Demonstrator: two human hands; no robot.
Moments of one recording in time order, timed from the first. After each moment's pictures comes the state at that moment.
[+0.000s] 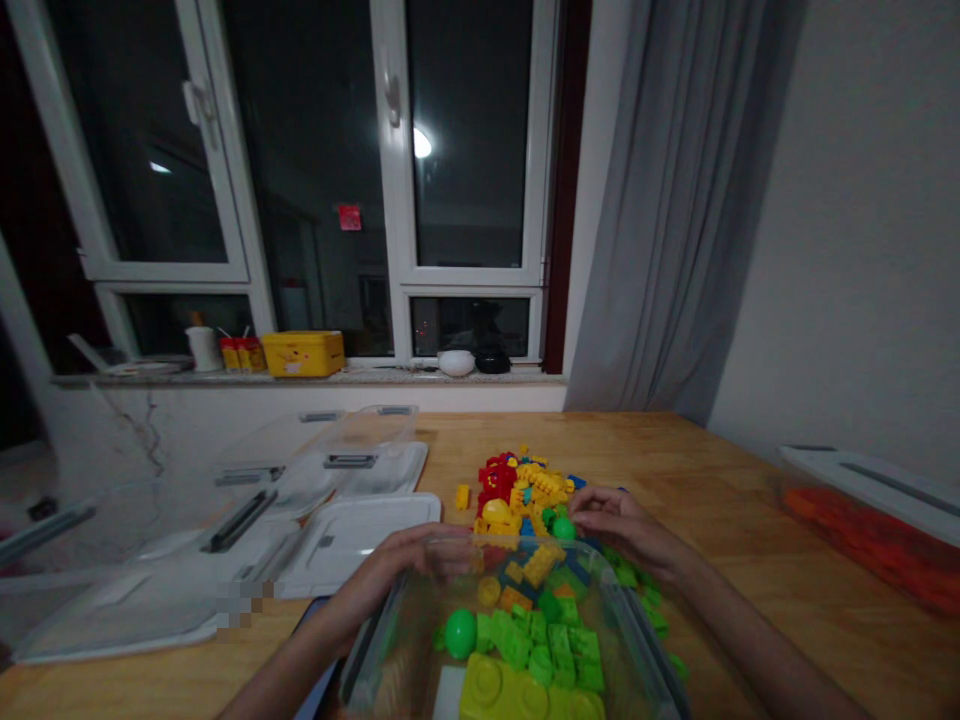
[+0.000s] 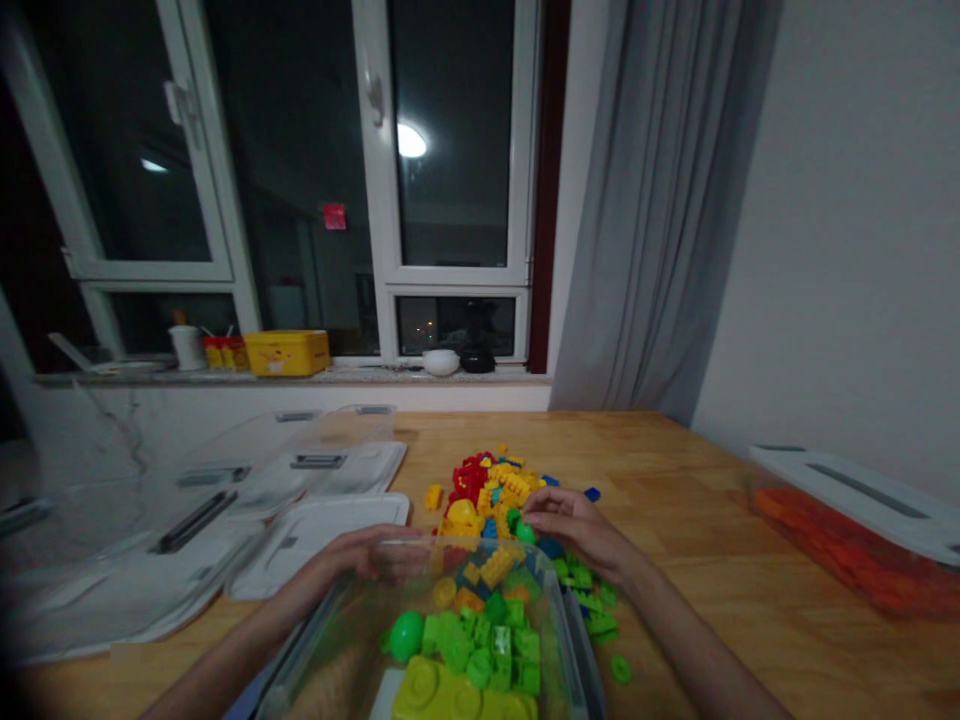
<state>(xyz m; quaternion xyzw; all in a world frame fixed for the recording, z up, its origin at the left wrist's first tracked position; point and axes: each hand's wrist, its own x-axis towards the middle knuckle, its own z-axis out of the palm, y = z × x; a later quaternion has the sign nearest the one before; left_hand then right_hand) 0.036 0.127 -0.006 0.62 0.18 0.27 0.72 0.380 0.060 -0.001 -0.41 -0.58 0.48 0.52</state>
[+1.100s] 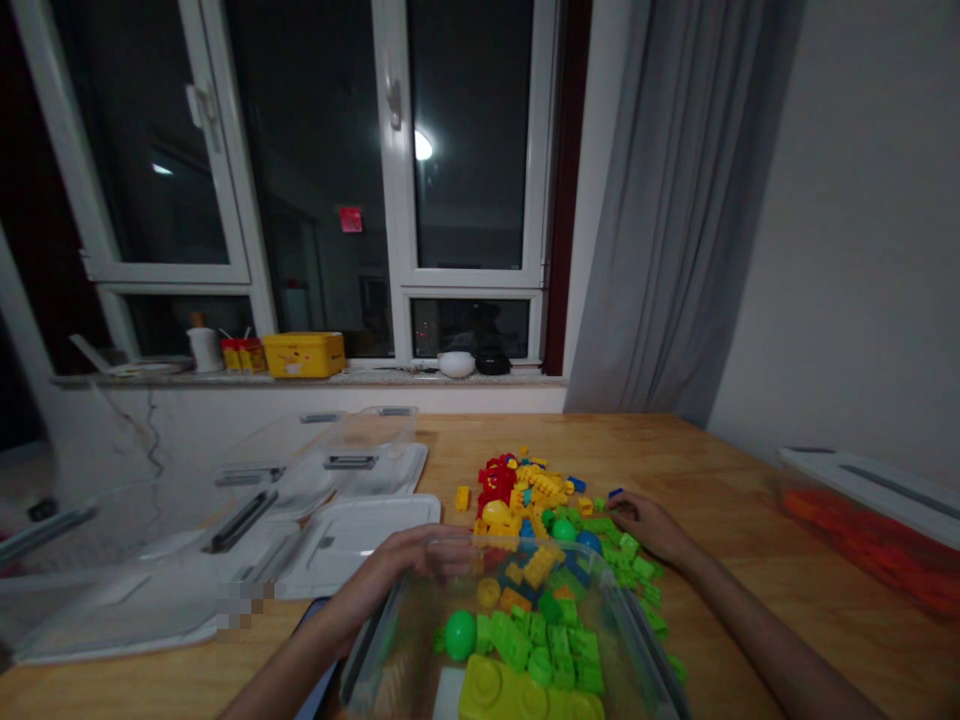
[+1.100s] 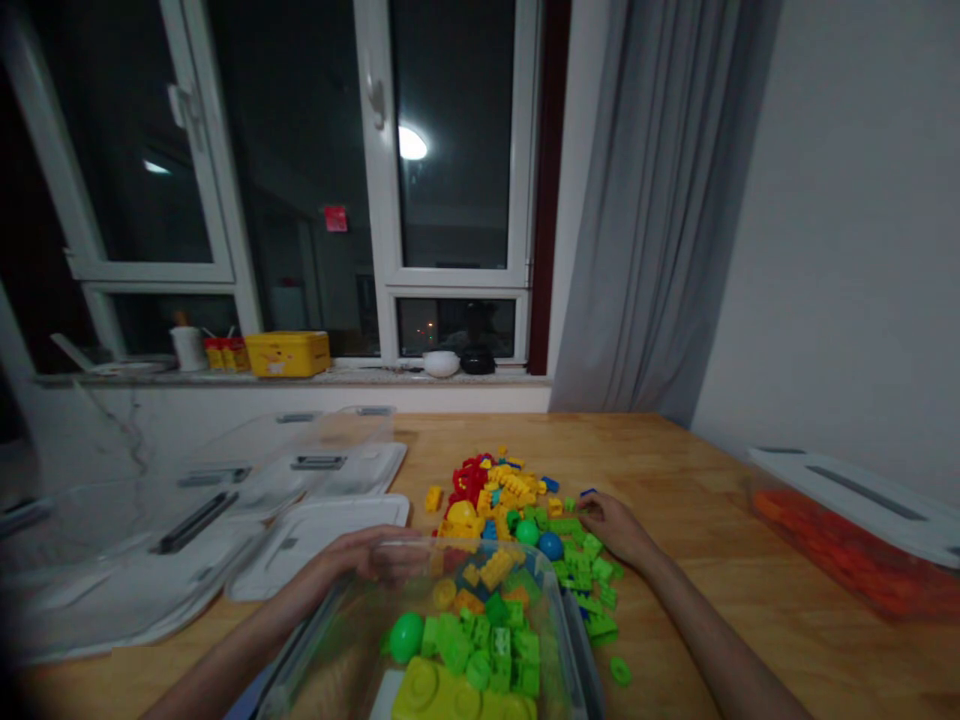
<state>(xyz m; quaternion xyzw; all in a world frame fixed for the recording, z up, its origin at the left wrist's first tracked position) 0.037 0.122 -0.002 0.63 0.20 0.28 0.70 0.490 0.116 -0.090 -0.61 -0.63 0.17 0.45</state>
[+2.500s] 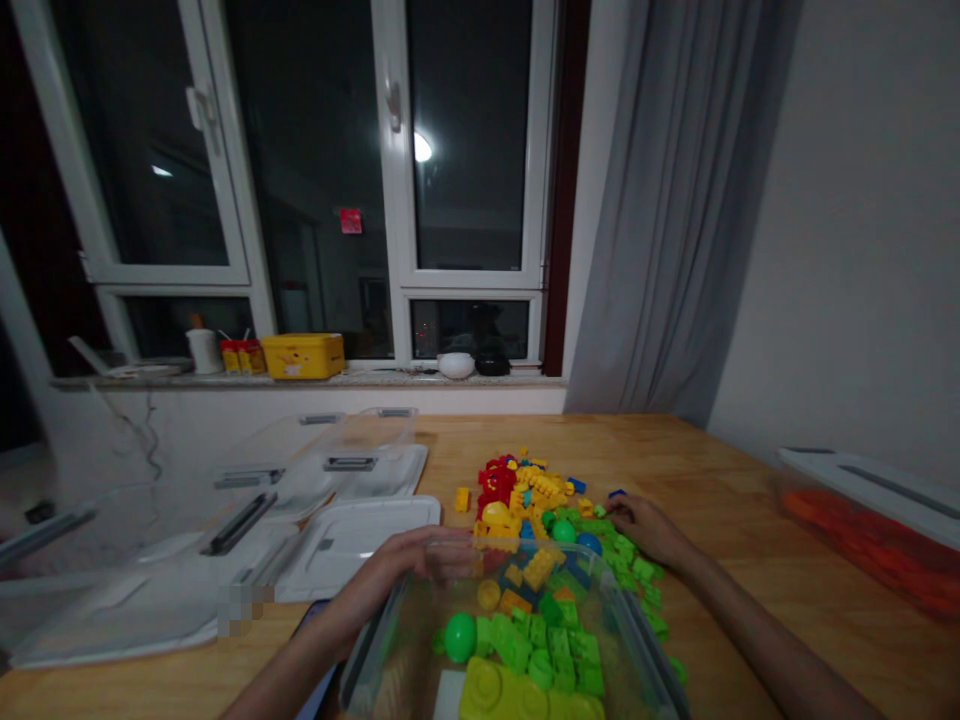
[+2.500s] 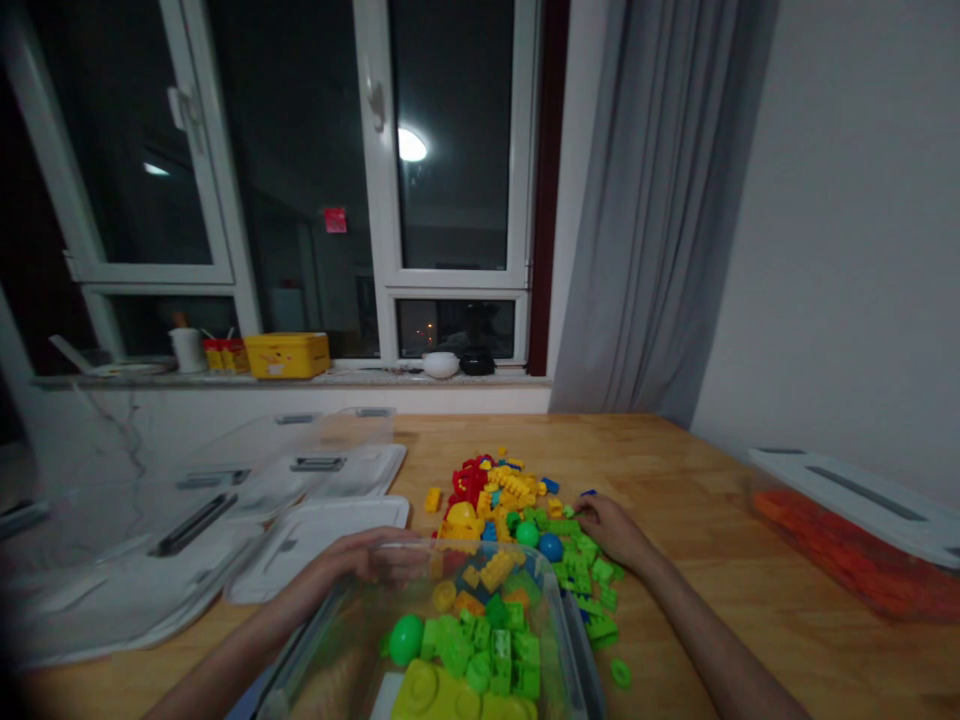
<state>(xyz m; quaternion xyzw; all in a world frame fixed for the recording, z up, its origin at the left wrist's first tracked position) 0.035 0.102 0.010 0.65 0.21 0.29 0.67 0.483 0.115 -0.084 -0.63 -0.67 0.14 0.38</state>
